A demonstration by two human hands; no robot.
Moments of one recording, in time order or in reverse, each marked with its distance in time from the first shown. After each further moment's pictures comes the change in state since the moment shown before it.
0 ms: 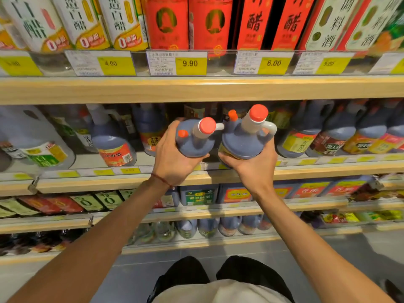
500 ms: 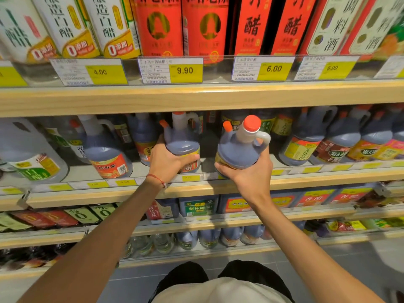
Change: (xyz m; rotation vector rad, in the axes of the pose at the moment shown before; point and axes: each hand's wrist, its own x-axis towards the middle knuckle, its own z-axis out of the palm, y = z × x) left_hand 0.025 -0.080 0.016 -0.031 -0.081 -0.451; right_hand 0.006 0.015 0.010 -0.011 -0.007 -0.008
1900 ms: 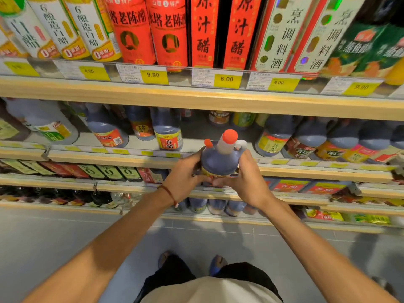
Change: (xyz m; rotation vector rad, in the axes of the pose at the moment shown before) left_hand -0.131 0.121 0.065 0.055 -0.356 0.098; right_hand 0.012 -0.038 -0.121 -0.242 -0.682 0.121
